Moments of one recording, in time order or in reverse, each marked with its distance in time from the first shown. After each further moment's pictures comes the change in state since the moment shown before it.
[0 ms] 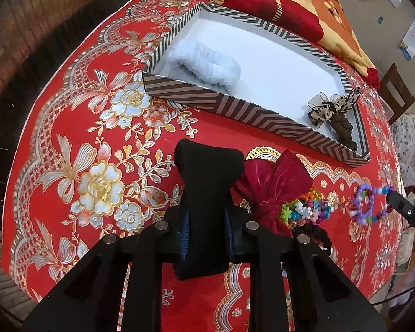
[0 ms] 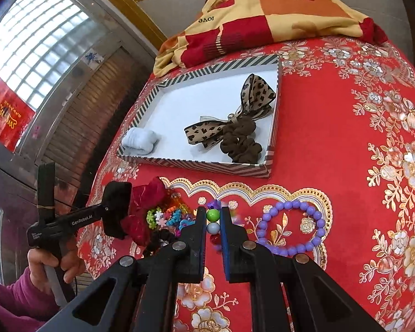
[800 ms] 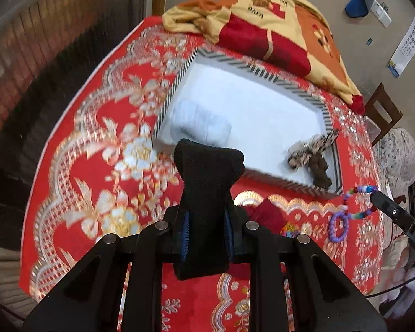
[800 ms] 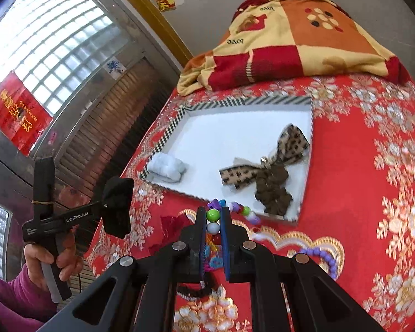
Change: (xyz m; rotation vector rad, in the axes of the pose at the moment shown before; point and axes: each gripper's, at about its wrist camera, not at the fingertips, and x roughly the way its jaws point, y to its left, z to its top) left arm -0.053 0.005 0.046 0.002 -0.101 -0.052; right arm -0.007 0.040 0.045 -0.095 -0.064 0.044
